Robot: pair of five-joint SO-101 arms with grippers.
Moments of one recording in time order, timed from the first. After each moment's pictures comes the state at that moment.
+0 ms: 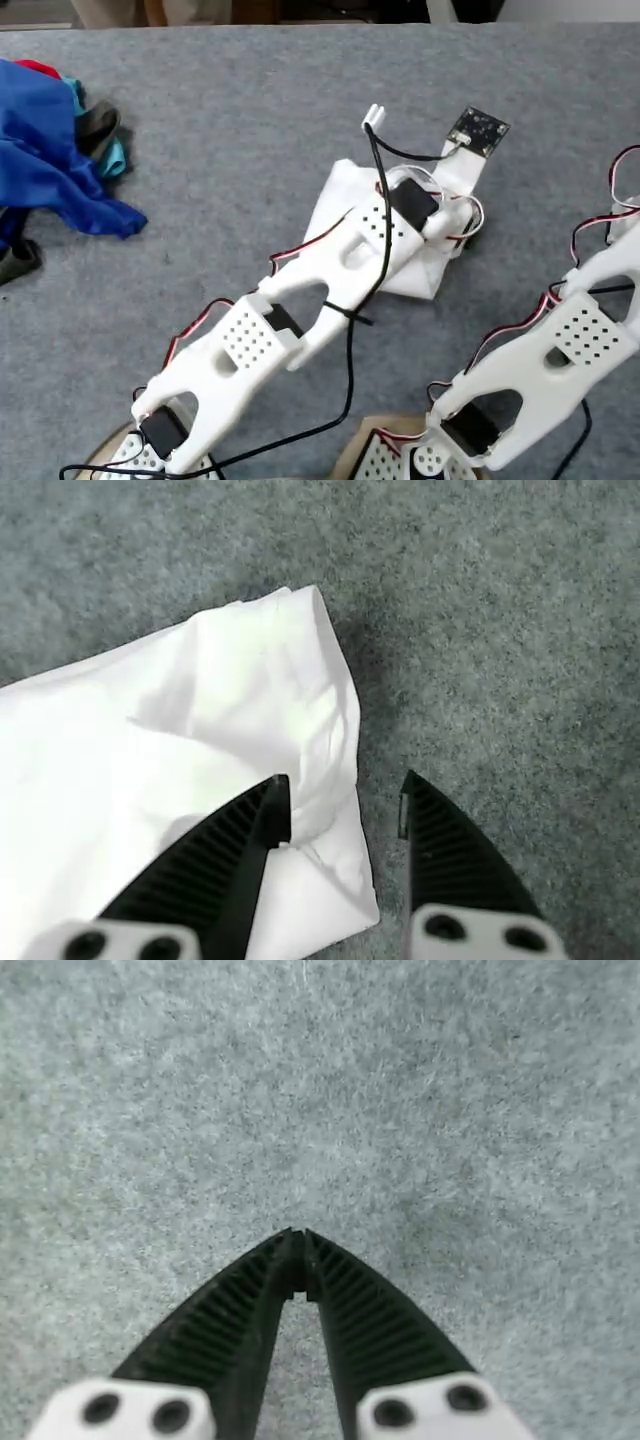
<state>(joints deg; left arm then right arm) 46.2 52.8 -66.5 76.8 4.5 44.9 49.0 -53.0 88.1 23.7</state>
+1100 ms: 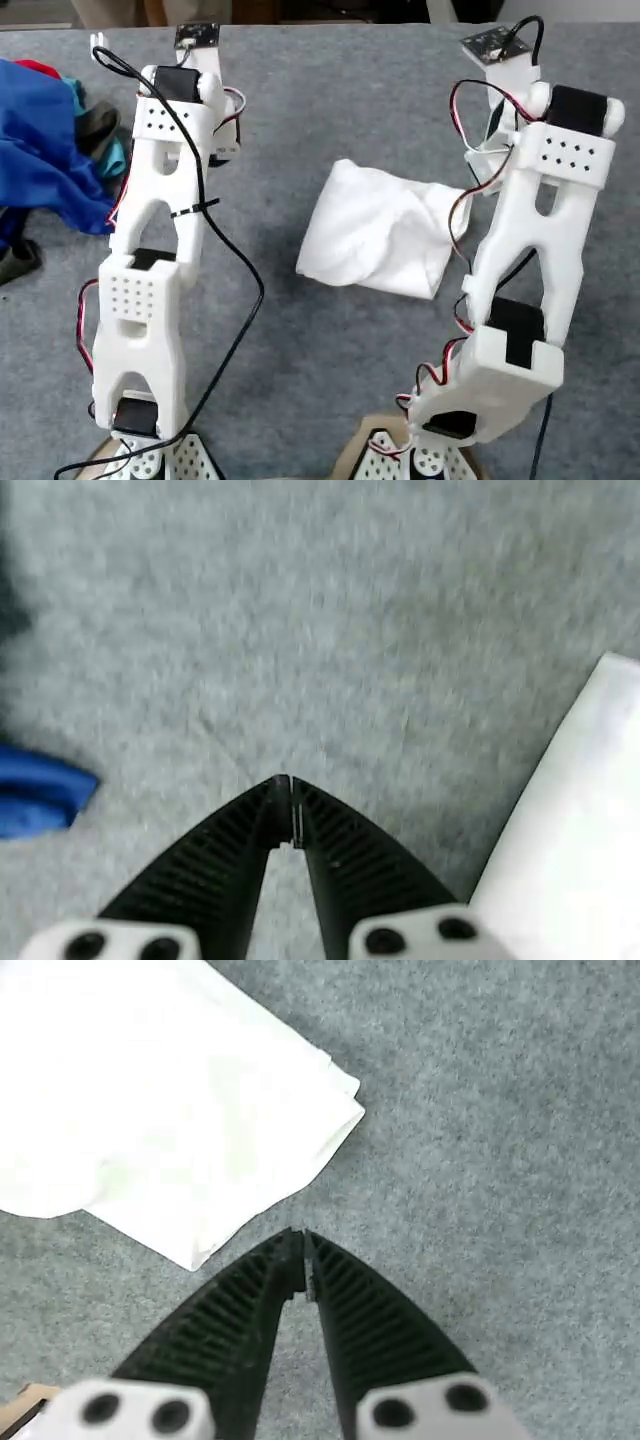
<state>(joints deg) 4.4 40.6 -58.2 100.2 2.1 12.7 11.4 -28.4 98.8 30.4</state>
